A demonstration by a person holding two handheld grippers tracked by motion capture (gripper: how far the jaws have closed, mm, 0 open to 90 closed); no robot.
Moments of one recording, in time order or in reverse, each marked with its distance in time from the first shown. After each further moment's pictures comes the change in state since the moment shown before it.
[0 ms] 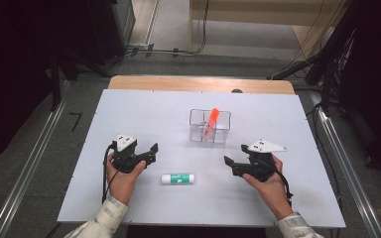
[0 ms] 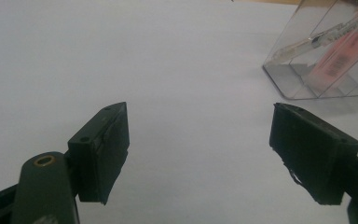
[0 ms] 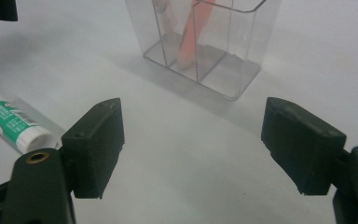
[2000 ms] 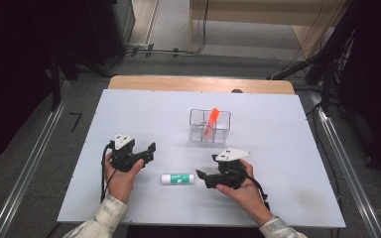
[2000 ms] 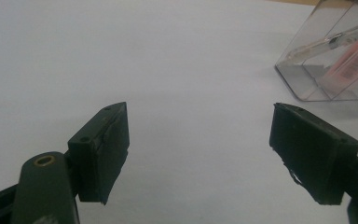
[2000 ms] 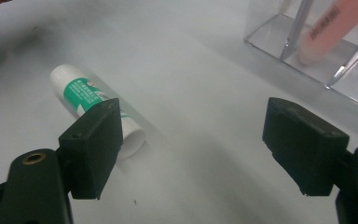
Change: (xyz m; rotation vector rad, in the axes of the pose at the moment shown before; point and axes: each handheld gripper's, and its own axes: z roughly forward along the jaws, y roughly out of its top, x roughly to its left) left arm 0.008 0.000 0.003 0.010 0.017 -0.027; right arm 0.062 0.000 0.040 0.082 0.160 -0.100
